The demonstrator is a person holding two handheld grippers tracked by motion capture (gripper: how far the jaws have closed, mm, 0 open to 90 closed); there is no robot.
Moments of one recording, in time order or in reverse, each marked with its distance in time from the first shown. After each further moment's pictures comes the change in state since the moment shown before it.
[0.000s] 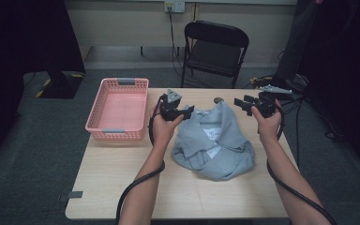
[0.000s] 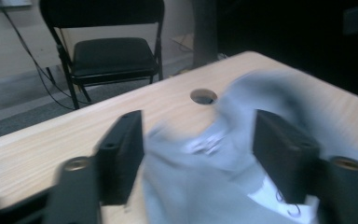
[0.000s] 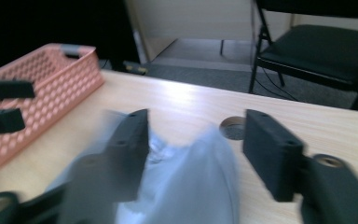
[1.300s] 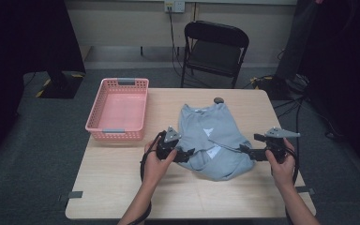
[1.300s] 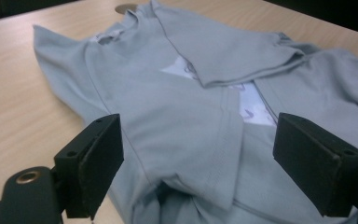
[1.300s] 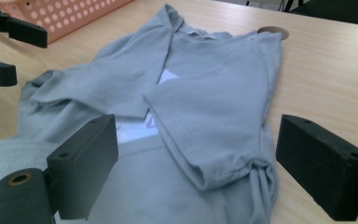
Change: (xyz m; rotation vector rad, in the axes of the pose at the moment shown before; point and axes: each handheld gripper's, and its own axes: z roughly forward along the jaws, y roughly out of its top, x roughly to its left) left arm -0.055 -0.088 -0.057 0.128 -0.176 0.026; right arm 0.036 -0.106 -0.080 0.131 0.054 -0.130
